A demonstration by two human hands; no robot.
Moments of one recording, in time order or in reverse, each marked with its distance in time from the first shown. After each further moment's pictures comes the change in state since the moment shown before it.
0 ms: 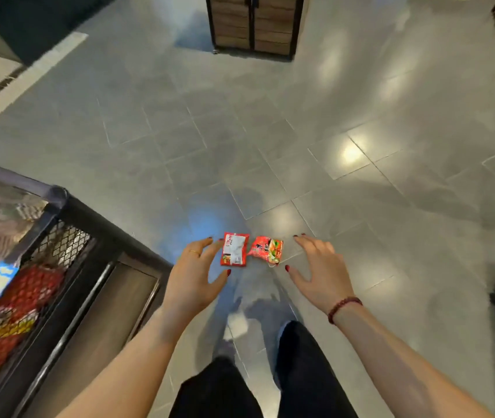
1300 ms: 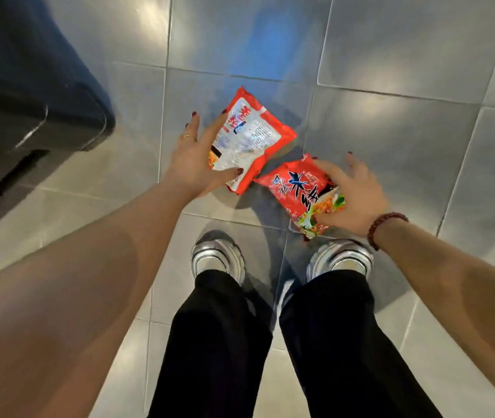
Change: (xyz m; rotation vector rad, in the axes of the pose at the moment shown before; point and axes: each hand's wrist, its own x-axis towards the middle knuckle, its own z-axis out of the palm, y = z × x) left_hand 0.259 -0.295 0.544 -0.258 -0.170 -0.850; right_hand 0.405 0.318 0.516 -0.217 -0.895 -0.274
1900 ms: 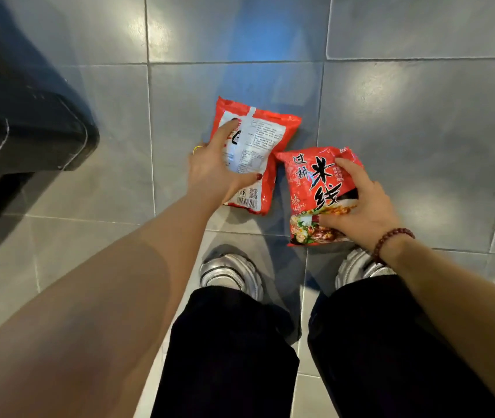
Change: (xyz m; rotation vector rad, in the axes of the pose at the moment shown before) left_hand 0.029 -0.010 0.055 -0.145 0.061 -0.032; right_hand 0.016 0.004 0.070 0.564 0.148 0.231
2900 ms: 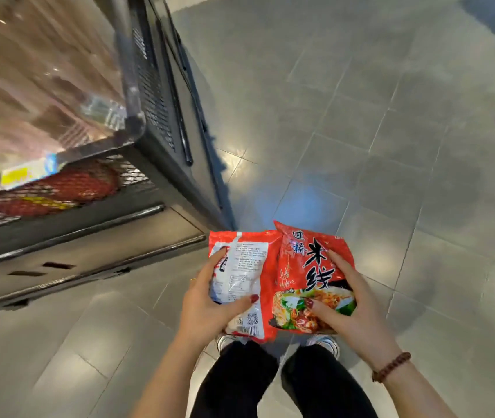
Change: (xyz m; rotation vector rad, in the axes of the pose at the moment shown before) left_hand -0.445 0.193 -0.409 -0.733 0.434 -0.066; right_hand -0.444 -0.381 -0.234 0.215 -0.176 -0.515
